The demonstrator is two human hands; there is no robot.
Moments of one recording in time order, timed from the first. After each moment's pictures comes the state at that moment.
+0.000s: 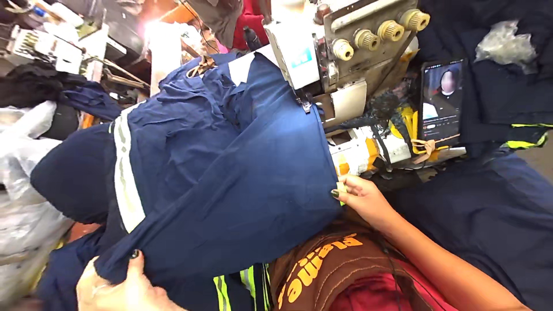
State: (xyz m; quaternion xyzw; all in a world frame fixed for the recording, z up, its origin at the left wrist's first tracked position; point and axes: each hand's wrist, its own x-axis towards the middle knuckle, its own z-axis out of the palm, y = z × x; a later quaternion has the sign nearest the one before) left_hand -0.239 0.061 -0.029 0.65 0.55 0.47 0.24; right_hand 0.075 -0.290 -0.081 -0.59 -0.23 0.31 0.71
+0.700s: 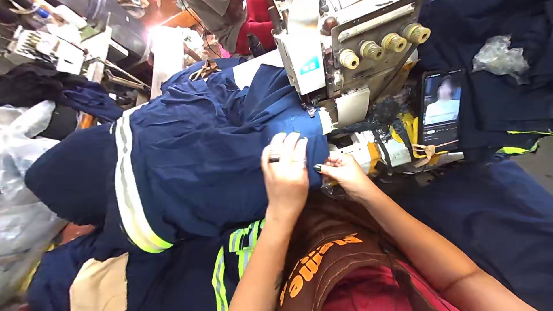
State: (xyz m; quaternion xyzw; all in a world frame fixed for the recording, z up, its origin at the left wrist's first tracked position) left_hand 0.030 -0.089 -0.026 0.94 0.08 0.31 0.07; right_hand 0.116 -0.229 -0.083 -0.57 -0.15 0.35 0.73
